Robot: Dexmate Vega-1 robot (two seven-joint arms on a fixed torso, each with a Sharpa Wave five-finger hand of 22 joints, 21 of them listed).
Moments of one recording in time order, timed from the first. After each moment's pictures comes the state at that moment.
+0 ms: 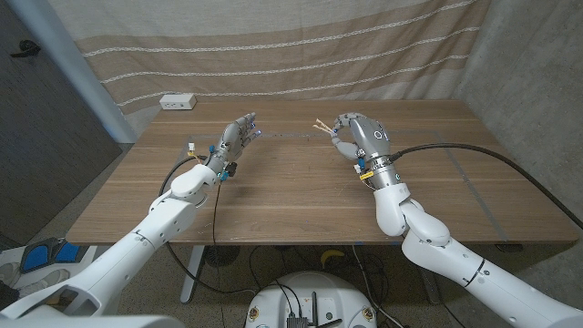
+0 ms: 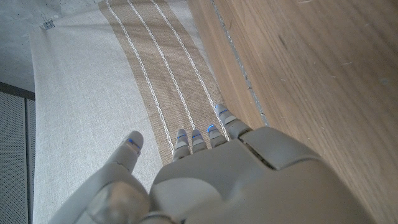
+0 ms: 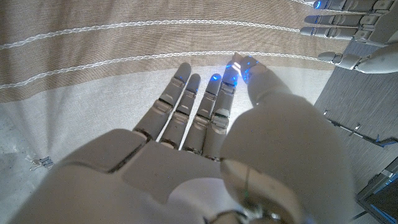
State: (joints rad) left arm 0.92 0.63 0.37 -1.53 -0.64 -0.20 -0.04; left_hand 0.03 0.07 0.63 0.01 0.22 0.01 -0.09 0.18 0.17 -0.06 -0.10 0.19 0.17 -0.07 -0.04 0.17 0.17 0.12 -0.01 0.20 0.17; right arm -1.05 -0.68 -0.62 -1.99 -0.79 -0.27 -0.63; right_hand 1.11 -0.02 0.50 -0.19 0.37 1.08 0.04 0.52 0.19 0.81 -0.14 0.32 0.45 0.58 -0.05 0.34 0.40 0.66 -0.06 0.37 0.19
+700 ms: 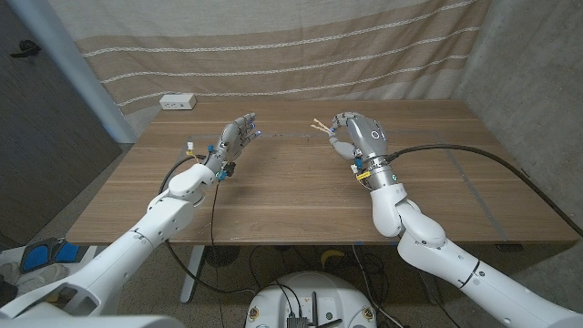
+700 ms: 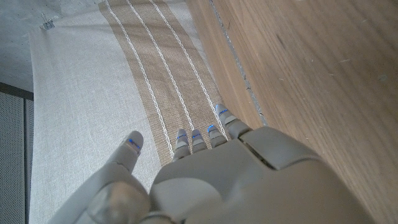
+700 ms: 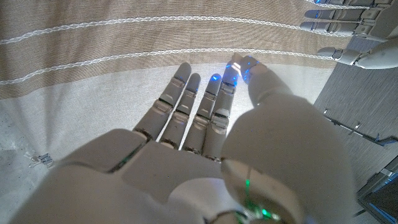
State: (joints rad) left arm 0.91 0.64 0.37 -1.51 -0.66 -0.20 -0.09; left_hand 0.03 0.07 0.63 0.01 0.22 0.01 -0.09 0.18 0.17 -0.06 -0.10 0.19 0.17 -0.07 -0.04 0.17 0.17 0.12 -0.01 0.20 0.17; right arm -1.05 -0.65 -0.64 -2.00 -0.83 -0.31 -0.62; right_hand 1.09 -0.03 0.51 -0.20 0.39 1.08 0.05 0.53 0.19 0.81 -0.14 0.32 0.46 0.59 -0.06 0.34 0.40 0.66 -0.06 0.37 0.19
